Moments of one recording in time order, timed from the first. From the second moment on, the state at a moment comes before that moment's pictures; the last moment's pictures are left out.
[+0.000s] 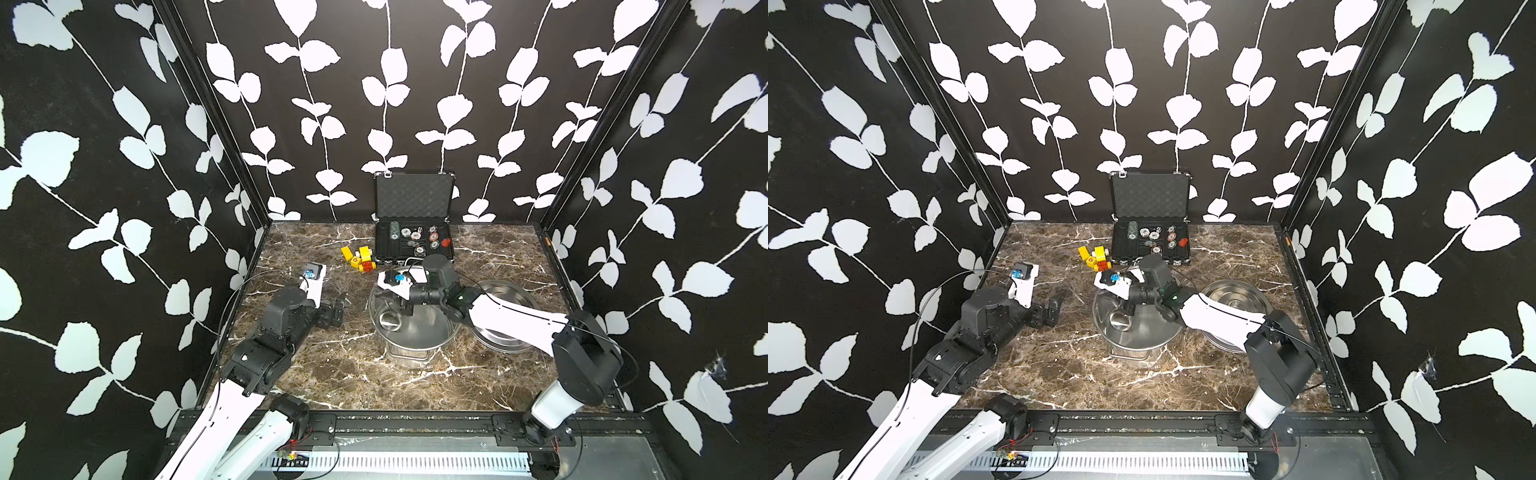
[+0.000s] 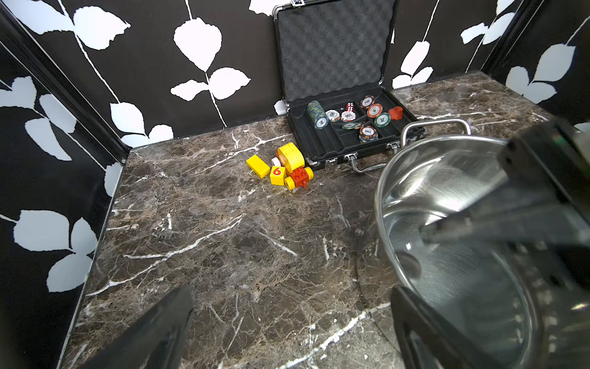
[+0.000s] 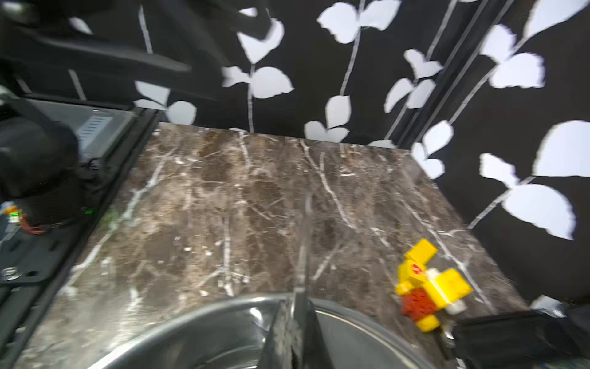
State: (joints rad) left arm -0.49 0.66 0.85 -0.62 -0.20 -0.03; right arm 0.75 1.65 1.09 0.21 -0.64 -0.43
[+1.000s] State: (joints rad) left arm -0.49 0.73 0.85 -0.58 -0.17 -0.03; right arm 0.52 1.00 0.66 0.02 -0.65 -0.37
